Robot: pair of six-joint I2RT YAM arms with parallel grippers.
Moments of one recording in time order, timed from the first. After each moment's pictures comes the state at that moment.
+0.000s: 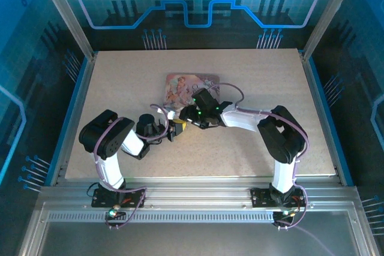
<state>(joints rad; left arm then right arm) -0.38 1.85 0.35 1.18 0.56 -0.34 0.73 1.87 1.17 -0.20 -0.19 1.03</state>
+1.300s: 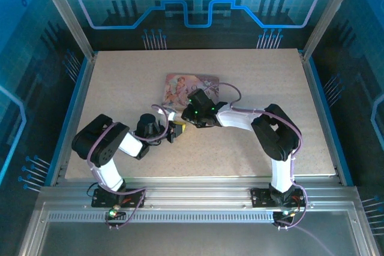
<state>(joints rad) -0.40 1.73 0.35 0.99 0.51 -0.29 0.75 1.92 1.20 -0.17 -0.08 1.08</state>
